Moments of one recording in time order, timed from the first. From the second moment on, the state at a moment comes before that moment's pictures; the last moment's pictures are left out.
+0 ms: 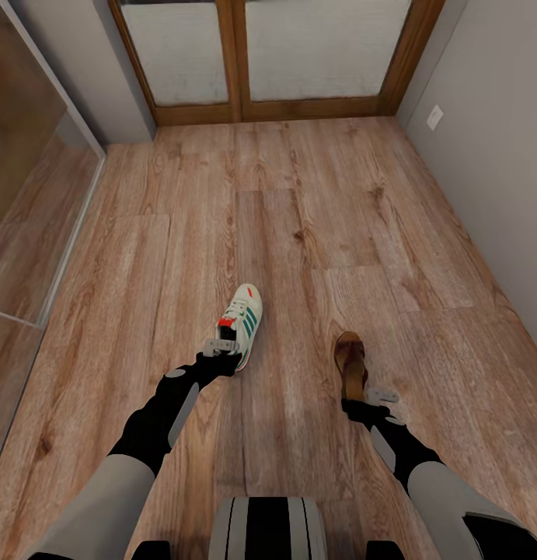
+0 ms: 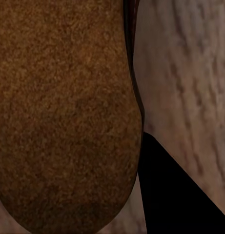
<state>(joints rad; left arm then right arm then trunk) -0.71 -0.08 -0.11 -0.93 0.07 0.37 -0.17 -0.77 -0.02 -0.15 -0.32 -0.04 0.04 0.00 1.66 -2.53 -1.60</state>
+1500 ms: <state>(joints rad) -0.71 -0.08 -0.11 -0.92 0.08 0.42 -0.17 -0.77 -0.01 -0.15 -1.12 -0.04 0.52 0.00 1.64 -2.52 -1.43</state>
